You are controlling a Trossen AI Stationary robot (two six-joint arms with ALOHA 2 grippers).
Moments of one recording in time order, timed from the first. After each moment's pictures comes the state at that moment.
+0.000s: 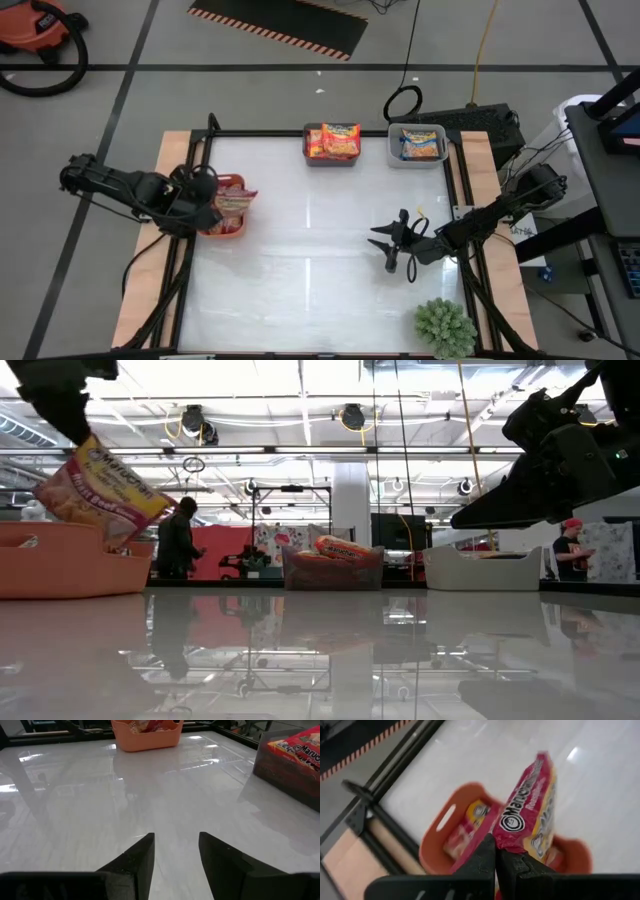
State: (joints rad) left arm -0.32 0.86 0.95 -1.47 -0.59 -0.89; right arm 0.48 1.38 0.22 0.70 0.73 0.37
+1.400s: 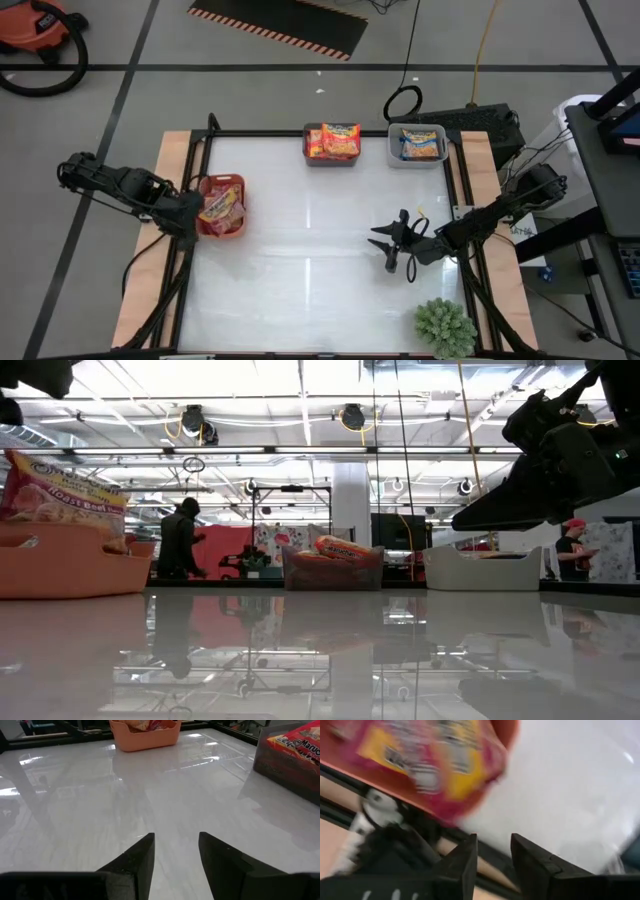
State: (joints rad) left arm -0.38 0.77 0.95 -1.57 0.03 -0.96; right arm 0.48 1.38 0.22 0.69 0.73 0.40
